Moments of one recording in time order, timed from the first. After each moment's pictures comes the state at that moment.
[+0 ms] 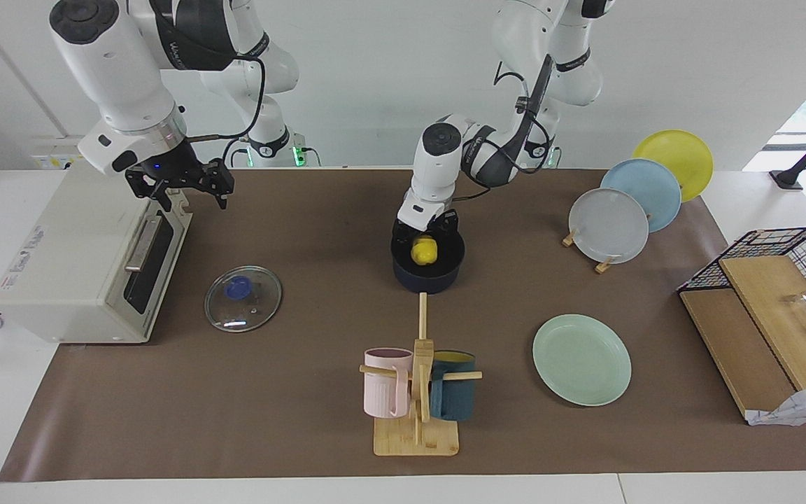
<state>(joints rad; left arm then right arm) -0.73 0.21 -0.05 -2.09 -0.08 2.29 -0.86 0.04 0.02 0.02 -1.63 -0.03 1.57 0.00</state>
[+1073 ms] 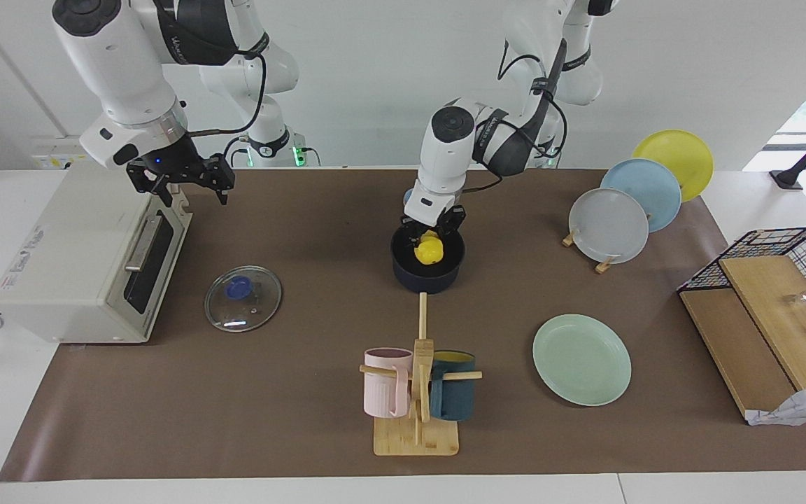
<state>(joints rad) -0.67 0.18 -0.03 -1.88 -0.09 2.04 -0.84 0.04 0.00 0.02 -1.64 -0.03 1.58 0.00</state>
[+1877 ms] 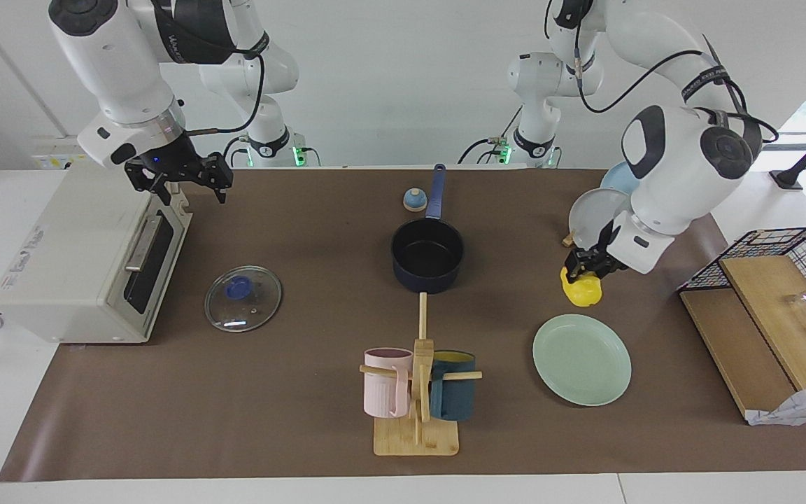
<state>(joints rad) -0.14 0.36 -0.01 -1.48 -0.13 1.77 -0.17 0.03 0.00 0.02 -1.64 -0.03 1.56 0.00</state>
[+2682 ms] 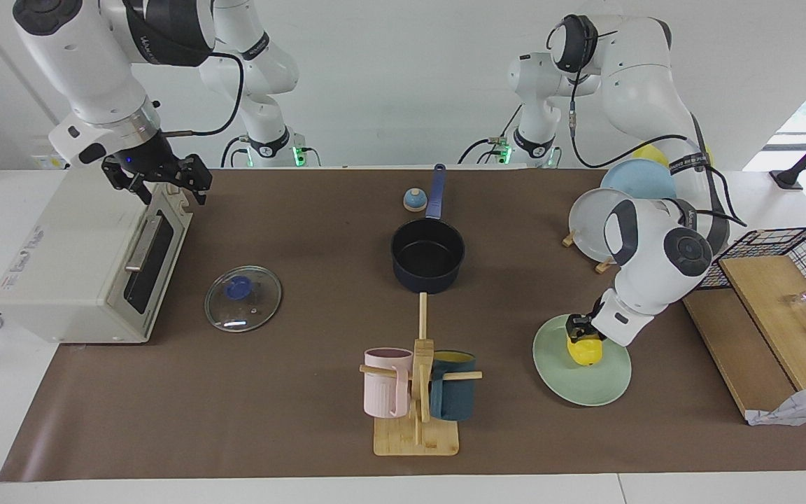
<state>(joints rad) -0.13 0.57 -0.02 -1.46 -0.04 1.99 -0.08 -0.02 0.00 0.01 -1.64 -0.03 1.56 0.00</state>
